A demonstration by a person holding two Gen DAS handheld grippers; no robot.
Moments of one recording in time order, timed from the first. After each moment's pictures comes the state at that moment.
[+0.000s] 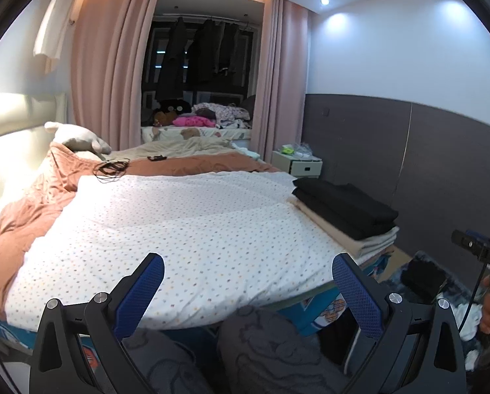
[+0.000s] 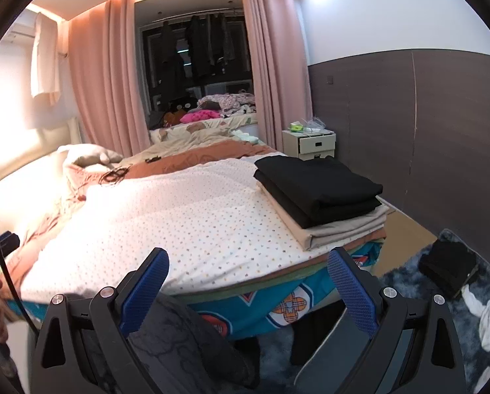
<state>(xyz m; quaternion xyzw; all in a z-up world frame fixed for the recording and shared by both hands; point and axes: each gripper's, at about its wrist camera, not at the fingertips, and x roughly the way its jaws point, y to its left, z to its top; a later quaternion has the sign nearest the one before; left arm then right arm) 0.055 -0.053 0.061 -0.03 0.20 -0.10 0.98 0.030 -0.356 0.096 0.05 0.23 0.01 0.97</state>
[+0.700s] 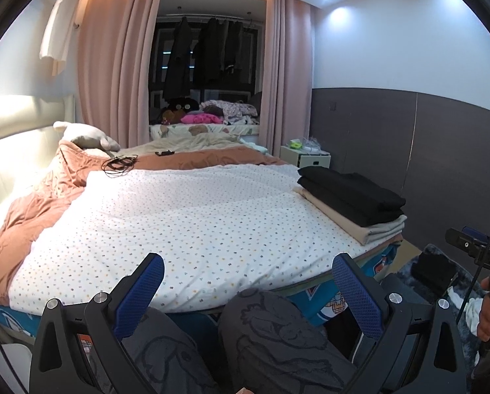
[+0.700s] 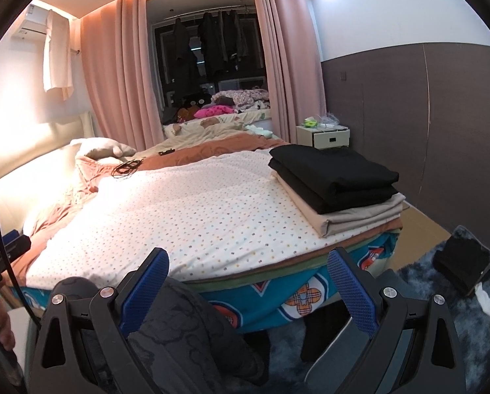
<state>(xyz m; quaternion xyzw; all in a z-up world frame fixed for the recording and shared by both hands) 0.038 -0.074 0.036 -0.02 0.20 -0.07 0.98 0.021 -0.344 0.063 0.05 0.23 0.04 0.97</state>
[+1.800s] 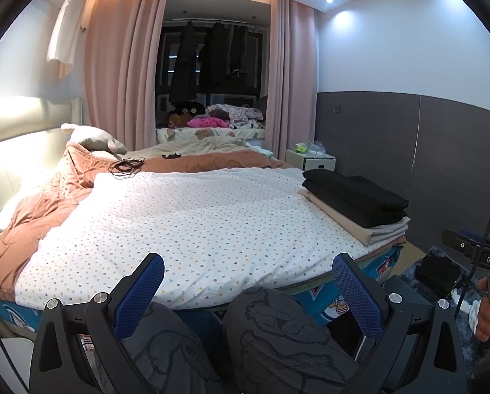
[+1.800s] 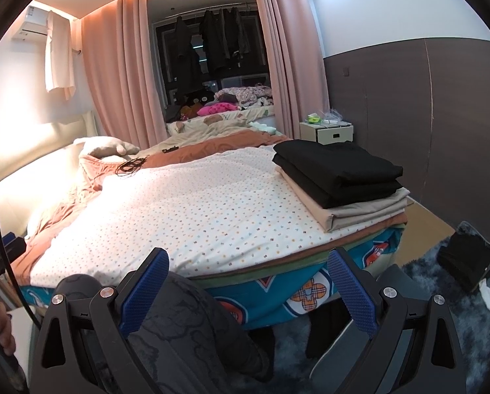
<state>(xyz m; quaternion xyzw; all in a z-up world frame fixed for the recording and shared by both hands) 0.017 -0.073 0.036 -0.02 0.19 -0.06 0.98 0.021 -0.342 0.058 0.06 0.23 0.05 0.97</state>
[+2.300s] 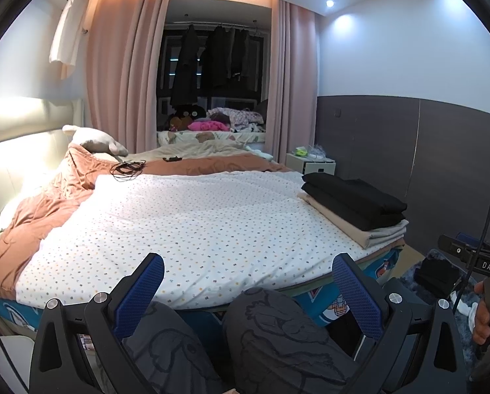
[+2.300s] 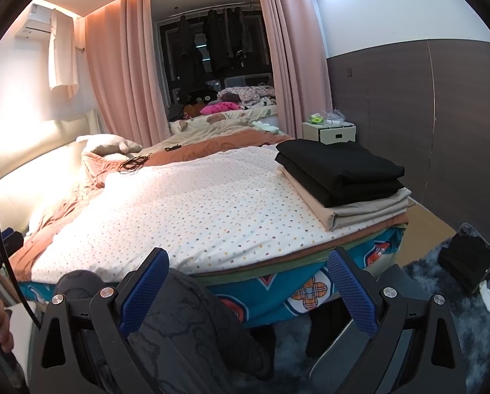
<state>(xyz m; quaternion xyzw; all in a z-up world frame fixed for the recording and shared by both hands) 0.009 -0.071 0.038 -0.02 0.18 -0.06 0.98 0.013 -0.341 0.056 0.05 0.23 0.06 0.97</state>
